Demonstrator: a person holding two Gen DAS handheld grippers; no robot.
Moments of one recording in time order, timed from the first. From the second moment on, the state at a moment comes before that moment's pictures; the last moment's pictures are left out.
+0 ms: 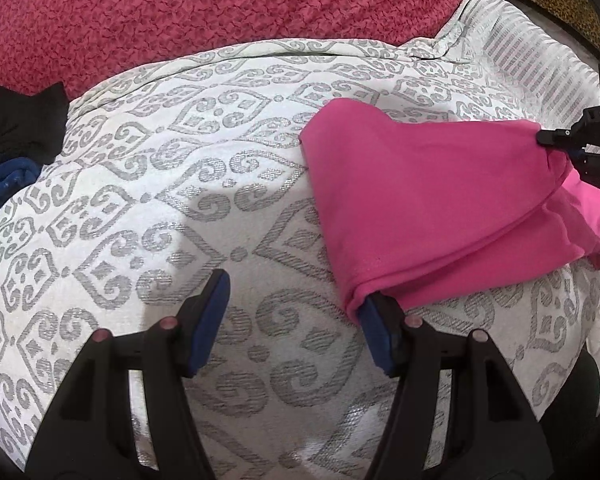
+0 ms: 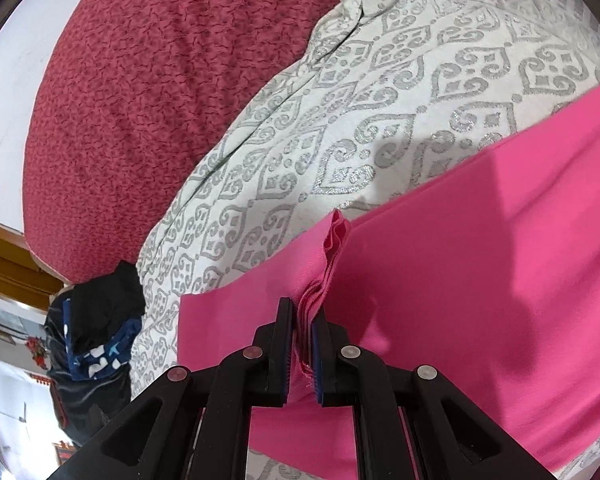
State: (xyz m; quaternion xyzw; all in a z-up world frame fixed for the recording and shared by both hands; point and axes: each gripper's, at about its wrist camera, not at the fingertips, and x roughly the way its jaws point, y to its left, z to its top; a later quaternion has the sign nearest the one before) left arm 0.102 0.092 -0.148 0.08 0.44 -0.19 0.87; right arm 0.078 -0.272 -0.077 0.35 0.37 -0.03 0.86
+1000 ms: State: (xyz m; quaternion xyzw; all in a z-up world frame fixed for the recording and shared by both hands) left arm 0.078 0.085 -0.132 0.10 0.45 -0.22 0.86; right arm 0.002 -0.316 -0.084 0.31 0.35 -0.17 0.87
